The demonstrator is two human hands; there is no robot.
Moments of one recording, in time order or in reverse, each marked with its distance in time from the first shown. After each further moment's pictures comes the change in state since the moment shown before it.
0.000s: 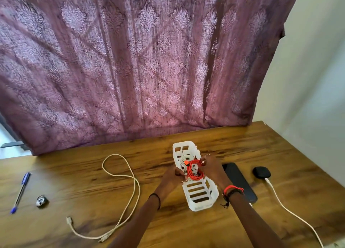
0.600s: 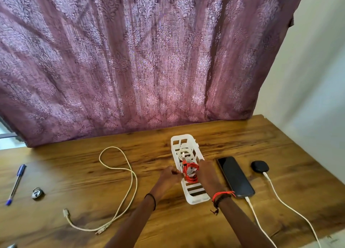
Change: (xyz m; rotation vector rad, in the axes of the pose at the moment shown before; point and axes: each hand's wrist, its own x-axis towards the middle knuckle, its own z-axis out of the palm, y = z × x) left_hand -0.006 -0.018 0.005 -0.091 -0.001 -0.116; right_hand -0.015 0.018 0.036 -0.091 -0.025 0.090
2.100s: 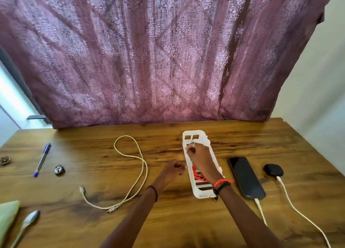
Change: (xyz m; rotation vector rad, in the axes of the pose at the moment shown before) left_hand -0.007 -0.011 -0.015 -0.064 0.018 0.009; right_hand 0.006 -0.053 0.005 0.120 0.032 -0.325
